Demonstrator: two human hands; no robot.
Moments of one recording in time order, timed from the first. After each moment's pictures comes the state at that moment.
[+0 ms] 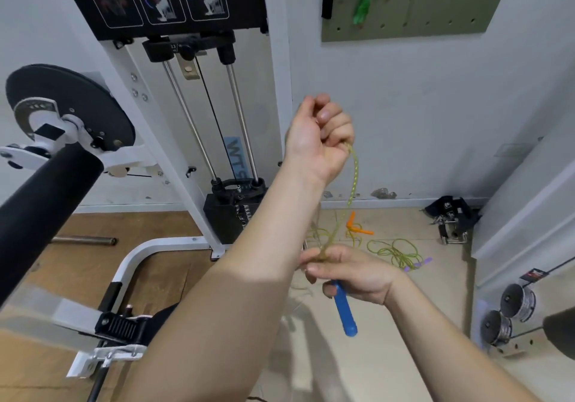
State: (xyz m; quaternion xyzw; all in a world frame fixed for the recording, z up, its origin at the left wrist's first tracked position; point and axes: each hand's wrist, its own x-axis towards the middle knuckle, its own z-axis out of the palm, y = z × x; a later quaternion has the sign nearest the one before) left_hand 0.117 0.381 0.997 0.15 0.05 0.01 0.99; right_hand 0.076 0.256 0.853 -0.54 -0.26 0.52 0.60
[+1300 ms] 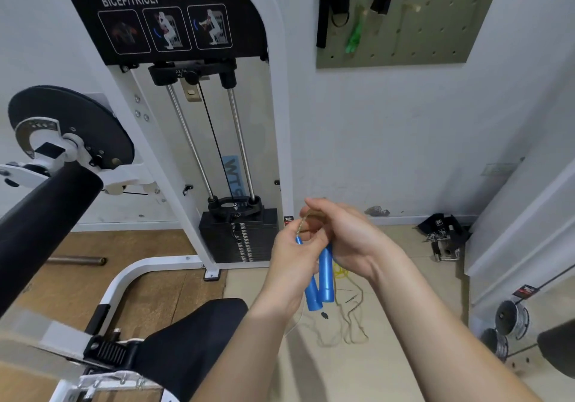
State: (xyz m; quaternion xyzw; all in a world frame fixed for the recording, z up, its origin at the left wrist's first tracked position) left_hand 0.015 0.370 0.908 0.64 0.17 0.10 0.75; right_hand 0.084 0.298 0.940 -0.56 -0.03 0.36 0.74
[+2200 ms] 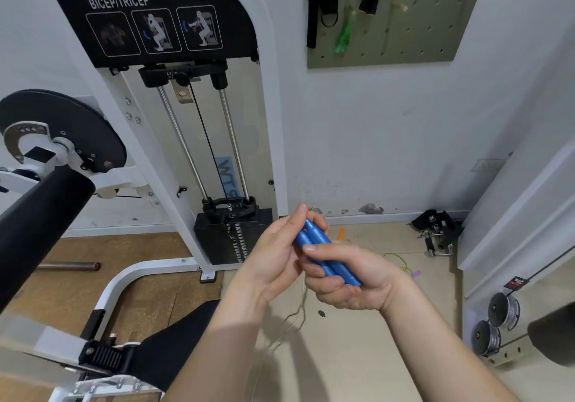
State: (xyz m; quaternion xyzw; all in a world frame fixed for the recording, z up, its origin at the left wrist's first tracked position) left_hand 0.015 0.392 0.918 0.52 0.03 -0.01 0.86; right_hand 0.059 0.255 0.922 -0.48 -0.17 0.61 0.61
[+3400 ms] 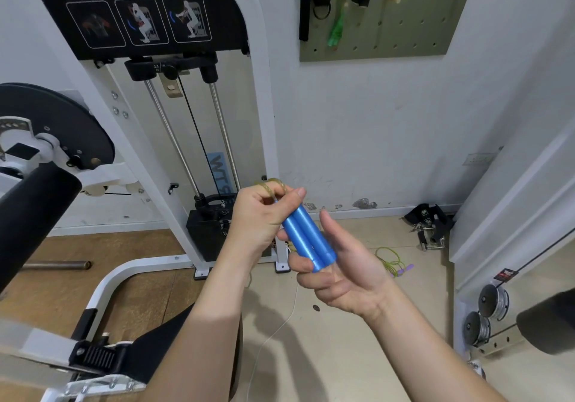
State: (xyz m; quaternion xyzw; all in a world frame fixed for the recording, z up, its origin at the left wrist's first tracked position) left_hand 0.034 0.401 0.941 0.70 0.07 0.22 0.68; right_hand 0.056 0.254 0.907 -0.22 -0.14 0.62 0.74
